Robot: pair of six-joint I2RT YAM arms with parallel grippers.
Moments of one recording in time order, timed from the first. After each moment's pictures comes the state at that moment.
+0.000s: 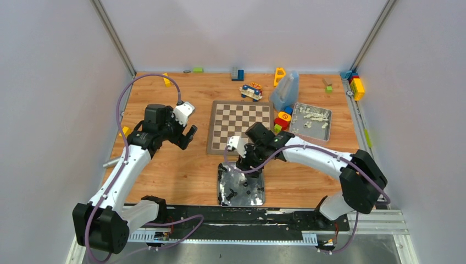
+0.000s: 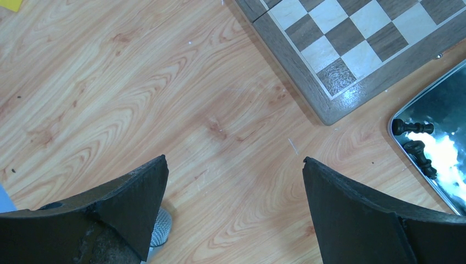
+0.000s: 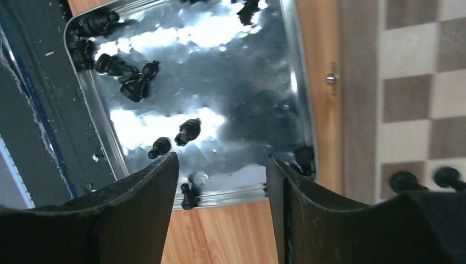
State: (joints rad) left arm -0.20 1.06 0.88 -0.54 0.25 0.42; right arm 0.82 1.48 1.01 -0.58 -0.37 -0.39
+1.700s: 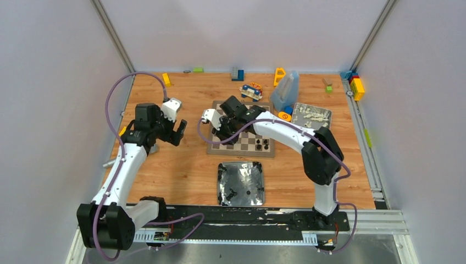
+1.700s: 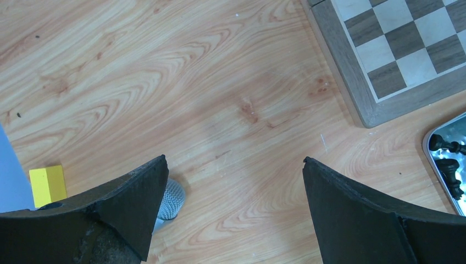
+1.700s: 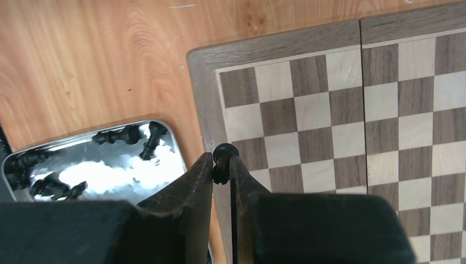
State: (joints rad) left arm -0.06 1.08 0.88 -0.54 0.23 0.37; right arm 0.83 1.88 1.54 -0.61 -0.32 -0.43
